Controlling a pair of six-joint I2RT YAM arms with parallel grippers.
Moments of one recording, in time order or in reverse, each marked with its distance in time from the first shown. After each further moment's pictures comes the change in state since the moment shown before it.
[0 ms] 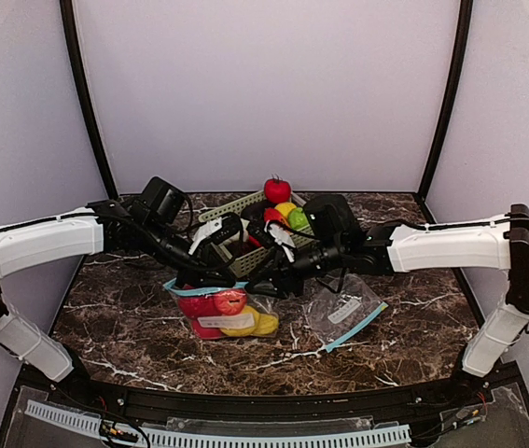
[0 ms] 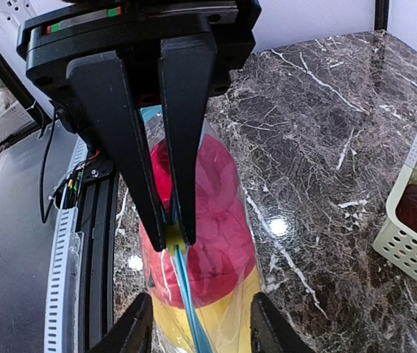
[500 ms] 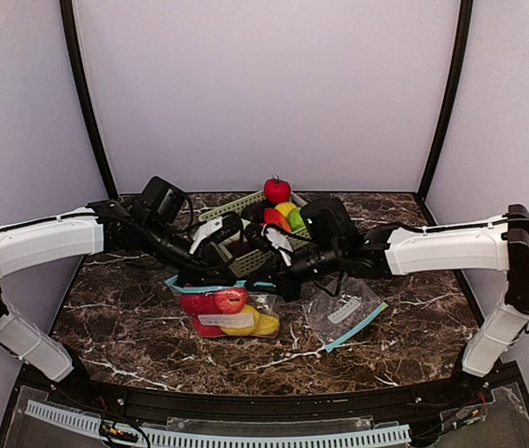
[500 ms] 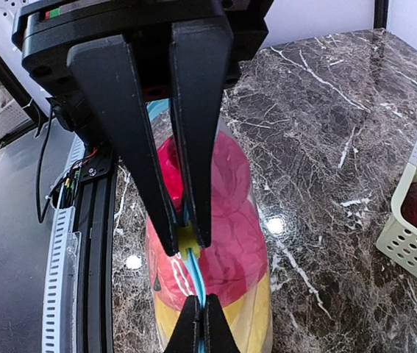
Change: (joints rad) left arm 0.001 0.000 0.000 0.009 -0.013 -0.002; right arm 0.012 0.020 0.003 0.011 0.018 0.001
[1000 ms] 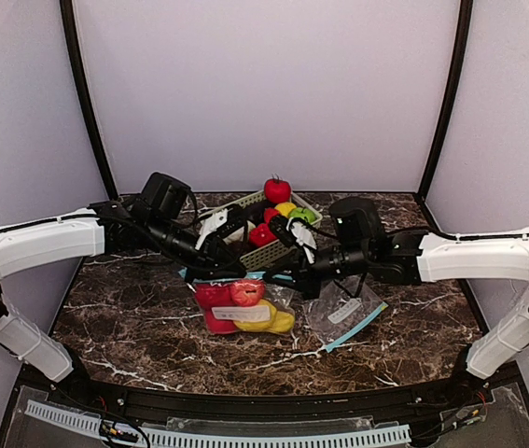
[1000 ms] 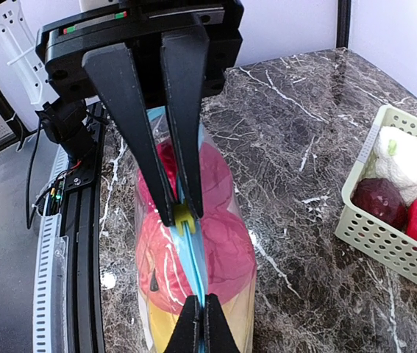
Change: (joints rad) left arm -0.026 0.000 0.007 0.109 -0.018 0.027; right arm -0.015 -0.188 -0.143 0.036 0.119 0.000
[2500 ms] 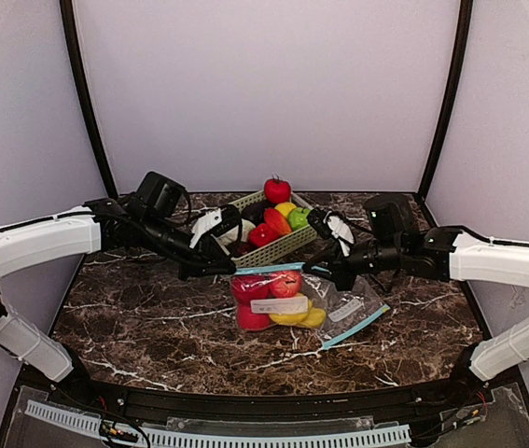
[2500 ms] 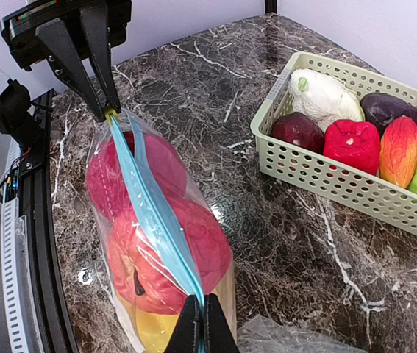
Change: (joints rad) left arm 0.040 -0.011 0.000 -0.058 -0.098 0.027; right arm -0.143 -0.180 -0.099 -0.175 0.078 -0.037
